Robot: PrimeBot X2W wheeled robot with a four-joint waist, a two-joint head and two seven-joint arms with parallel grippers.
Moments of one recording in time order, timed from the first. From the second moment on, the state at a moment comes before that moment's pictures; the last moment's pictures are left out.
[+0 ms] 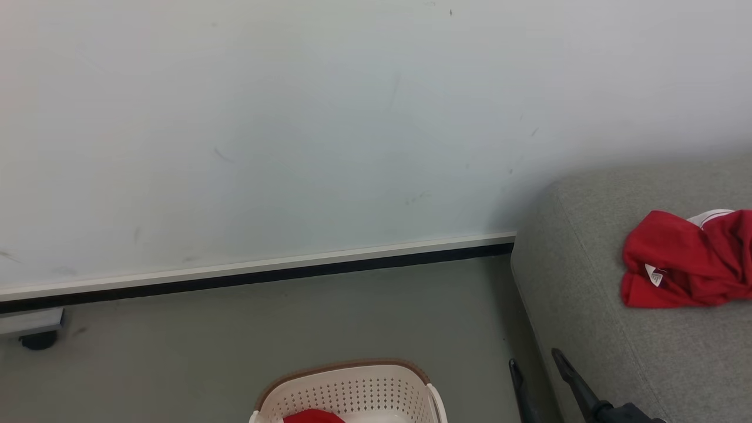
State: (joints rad) left arm 0.23 0.06 0.01 -0.07 -0.09 -0.04 -0.26; right arm 0.08 -0.12 0.30 0.09 0.09 0.13 -0.26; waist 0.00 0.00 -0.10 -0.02
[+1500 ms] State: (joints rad) left arm -0.58 0.31 -0.59 0.59 -0.28 -0.13 -0.26; right arm -0.39 -0.09 0.39 -0.13 0.01 0.13 -0.26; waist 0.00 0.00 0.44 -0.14
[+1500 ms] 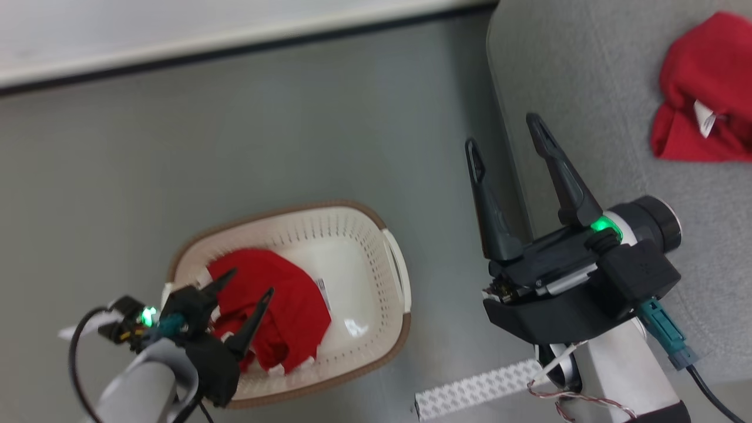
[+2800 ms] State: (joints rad) left arm -1.17 0.29 -1.17 1.22 -0.44 -0.13 -0.13; right arm -0.57 -0.05 0.43 -0.24 0.09 0.13 -0.26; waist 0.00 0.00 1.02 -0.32
